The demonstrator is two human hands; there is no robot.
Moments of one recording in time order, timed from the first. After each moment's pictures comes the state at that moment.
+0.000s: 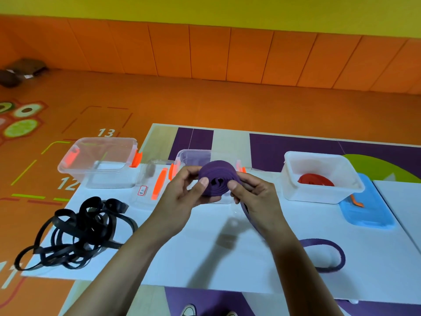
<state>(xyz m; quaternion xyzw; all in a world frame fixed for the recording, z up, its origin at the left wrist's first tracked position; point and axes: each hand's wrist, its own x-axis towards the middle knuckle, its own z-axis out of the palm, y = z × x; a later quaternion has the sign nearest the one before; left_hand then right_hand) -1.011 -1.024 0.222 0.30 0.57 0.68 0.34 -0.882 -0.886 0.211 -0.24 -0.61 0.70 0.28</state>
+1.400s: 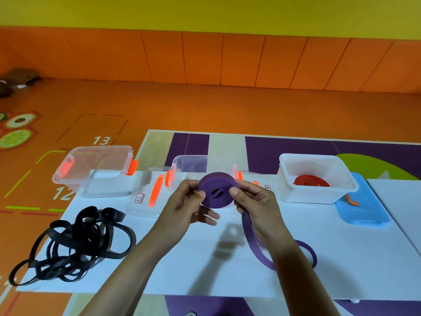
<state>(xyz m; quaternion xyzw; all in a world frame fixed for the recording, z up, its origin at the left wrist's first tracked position) -0.999 -1.026 0.220 0.25 0.60 0.65 0.39 -0.873 -0.887 0.209 -0.28 -0.56 0.73 0.28</state>
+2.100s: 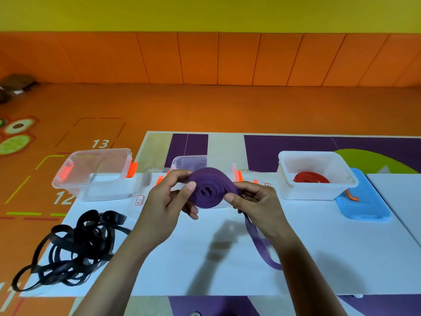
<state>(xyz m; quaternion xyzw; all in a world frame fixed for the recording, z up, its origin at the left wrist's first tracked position) -1.023 -1.034 0.235 0.39 0.68 0.58 0.24 -0.865 -0.884 0.217 -0.26 -0.63 0.68 0.27</state>
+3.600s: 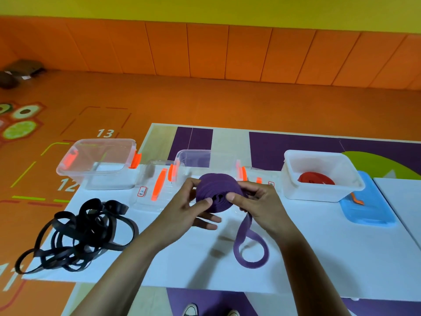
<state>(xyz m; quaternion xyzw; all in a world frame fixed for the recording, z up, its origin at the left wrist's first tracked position) -1.014 -1.031 0.218 0.29 0.64 0.56 0.45 -0.871 -0.872 0.208 -0.23 -0.67 0.67 0.20</state>
